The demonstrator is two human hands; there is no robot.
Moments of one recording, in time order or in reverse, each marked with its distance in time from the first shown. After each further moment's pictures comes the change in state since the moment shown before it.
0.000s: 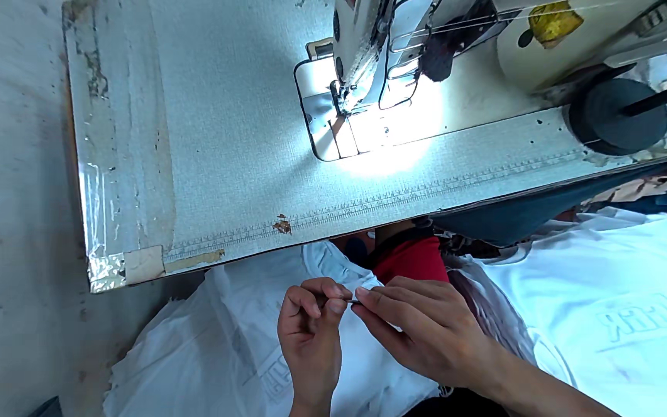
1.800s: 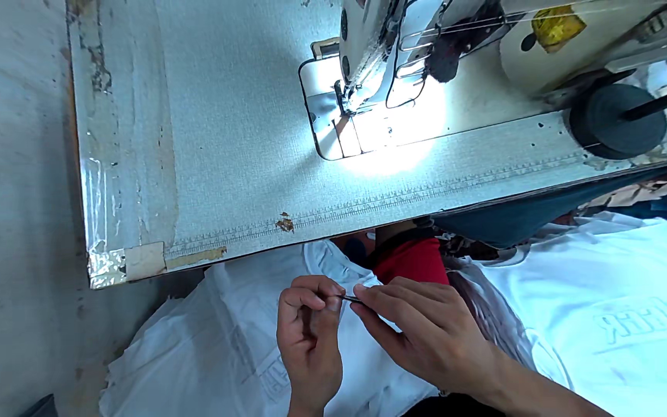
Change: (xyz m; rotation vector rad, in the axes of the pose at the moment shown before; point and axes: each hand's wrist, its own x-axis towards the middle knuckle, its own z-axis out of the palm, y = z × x) left_hand 0.002 0.006 -0.006 0.295 -0.080 0.115; right_hand 0.002 -0.008 0.002 -0.063 -0.030 0.044
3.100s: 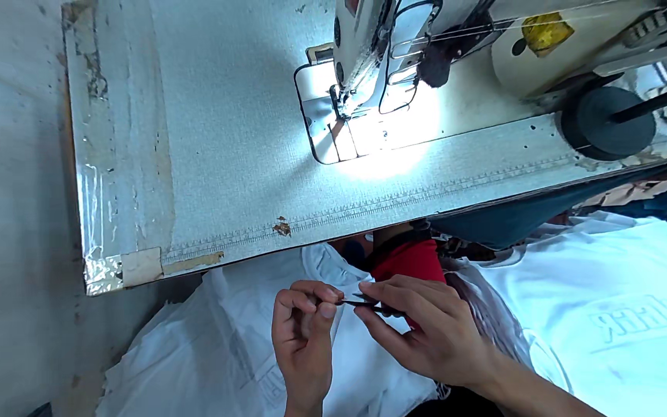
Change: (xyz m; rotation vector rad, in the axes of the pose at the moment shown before) left_hand -0.001 -0.004 -0.004 -0.202 0.023 -0.071; right_hand -0.005 0.009 0.000 0.163 0.040 0.084
